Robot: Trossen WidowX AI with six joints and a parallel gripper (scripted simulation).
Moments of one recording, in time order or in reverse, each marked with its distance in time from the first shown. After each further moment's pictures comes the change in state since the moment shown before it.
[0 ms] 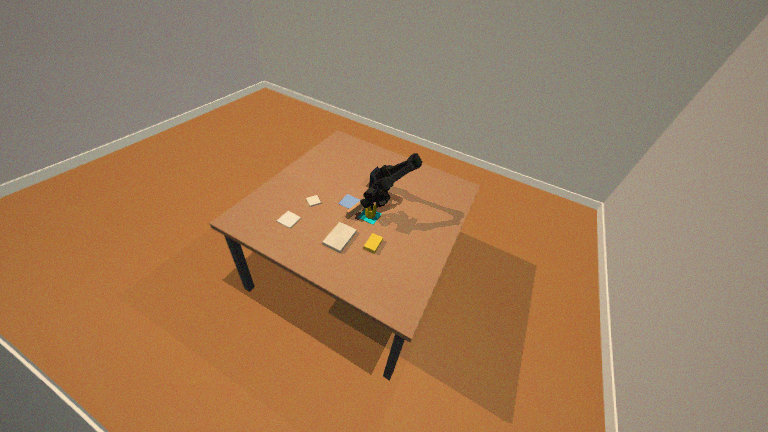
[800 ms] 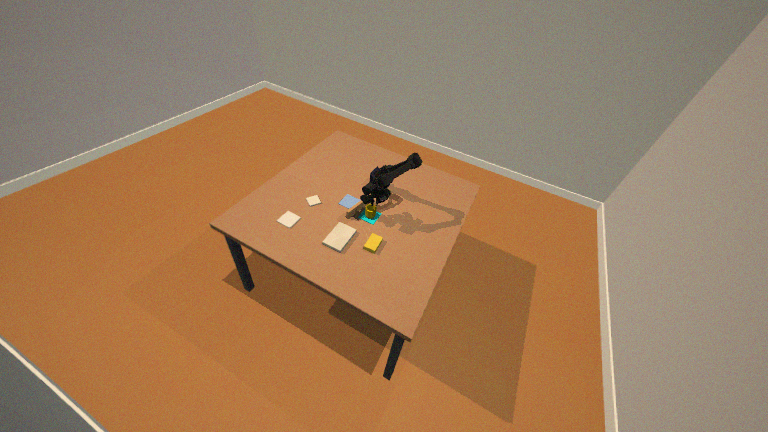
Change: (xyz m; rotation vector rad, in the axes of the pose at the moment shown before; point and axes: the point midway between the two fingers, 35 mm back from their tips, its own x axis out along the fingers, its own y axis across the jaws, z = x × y) arm -0.033 -0.001 -0.001 0.004 -0.005 0.003
